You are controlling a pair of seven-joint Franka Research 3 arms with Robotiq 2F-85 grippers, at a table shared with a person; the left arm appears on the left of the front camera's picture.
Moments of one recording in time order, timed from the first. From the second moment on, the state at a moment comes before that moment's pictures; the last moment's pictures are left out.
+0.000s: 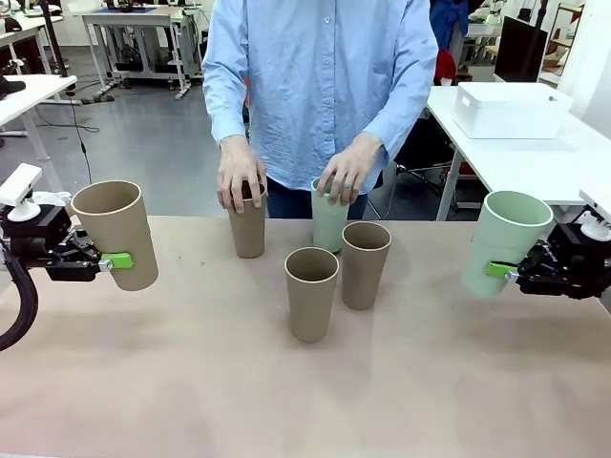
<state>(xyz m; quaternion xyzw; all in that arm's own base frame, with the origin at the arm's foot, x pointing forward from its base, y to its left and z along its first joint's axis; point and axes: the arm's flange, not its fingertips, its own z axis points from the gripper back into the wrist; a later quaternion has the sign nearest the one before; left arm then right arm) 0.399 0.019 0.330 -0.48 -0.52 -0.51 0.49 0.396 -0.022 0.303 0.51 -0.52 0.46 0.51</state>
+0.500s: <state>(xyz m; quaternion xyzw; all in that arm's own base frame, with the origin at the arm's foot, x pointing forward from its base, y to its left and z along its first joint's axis) 0.399 0.019 0.330 -0.48 -0.52 -0.51 0.49 0.396 -0.022 0.303 0.51 -0.52 0.46 0.51</state>
